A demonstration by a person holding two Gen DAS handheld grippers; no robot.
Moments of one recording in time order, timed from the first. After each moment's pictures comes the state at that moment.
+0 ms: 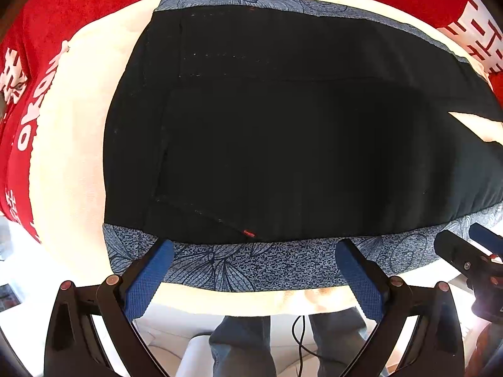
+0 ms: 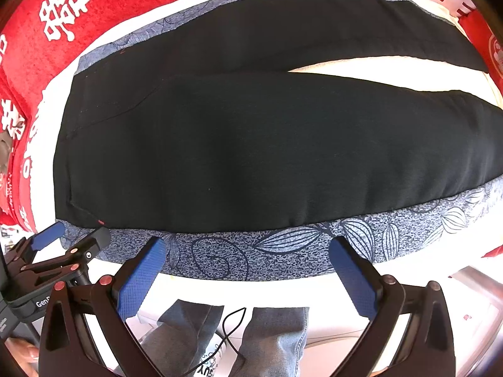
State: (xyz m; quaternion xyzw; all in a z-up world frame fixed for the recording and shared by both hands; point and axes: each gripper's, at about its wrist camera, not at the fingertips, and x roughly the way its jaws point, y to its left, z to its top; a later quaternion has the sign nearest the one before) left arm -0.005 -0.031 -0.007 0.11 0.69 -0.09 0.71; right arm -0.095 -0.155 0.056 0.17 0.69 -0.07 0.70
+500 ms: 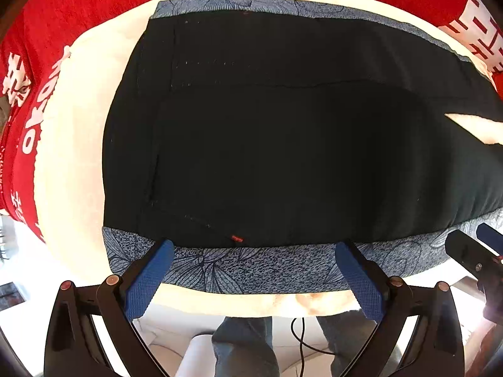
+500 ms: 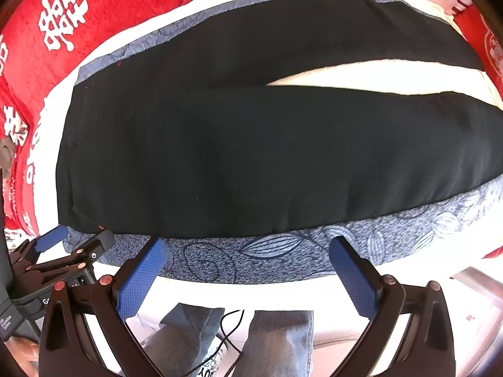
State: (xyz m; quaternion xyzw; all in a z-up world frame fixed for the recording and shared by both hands) left arm -0.006 -0.061 0.000 0.13 0.69 -0.08 0.71; right arm -0.098 -0.175 0.066 0.18 0.68 -0.07 0.71
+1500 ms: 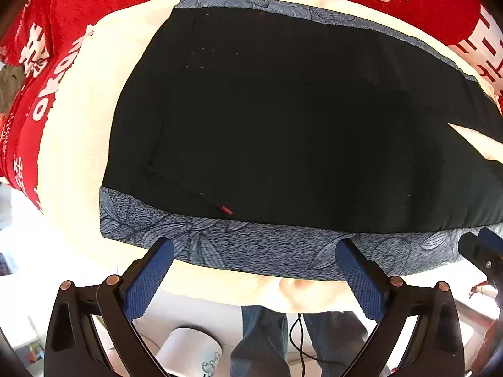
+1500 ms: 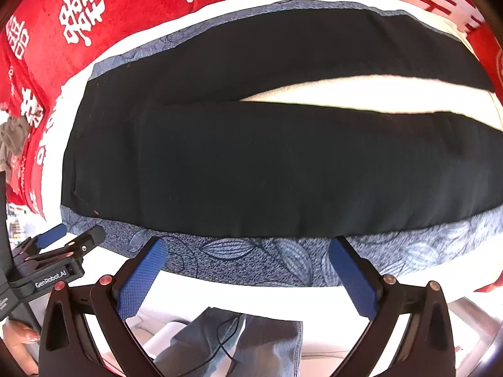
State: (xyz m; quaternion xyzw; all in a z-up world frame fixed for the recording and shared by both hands) left arm -0.039 -0.039 0.012 0.09 0.68 -0.06 0.73; right arm -0.117 -0.203 0.068 0.17 0.66 -0.03 0.73
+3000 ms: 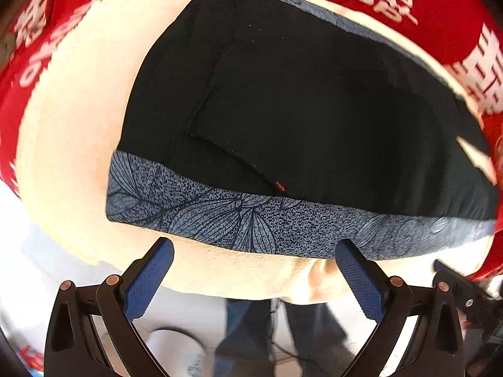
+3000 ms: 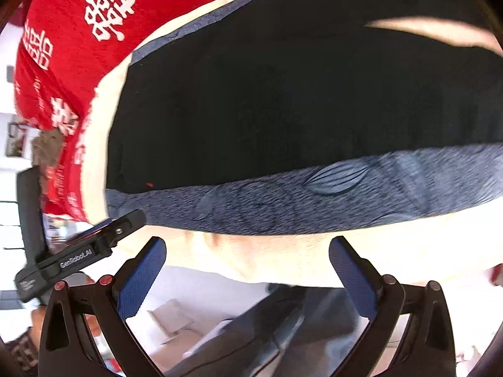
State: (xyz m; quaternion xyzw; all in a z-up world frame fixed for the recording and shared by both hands) left arm -0.052 0.041 -0.004 -0.01 0.68 -0.09 0.73; right arm -0.153 -0.141 0.046 0.30 0.64 0.04 0.71
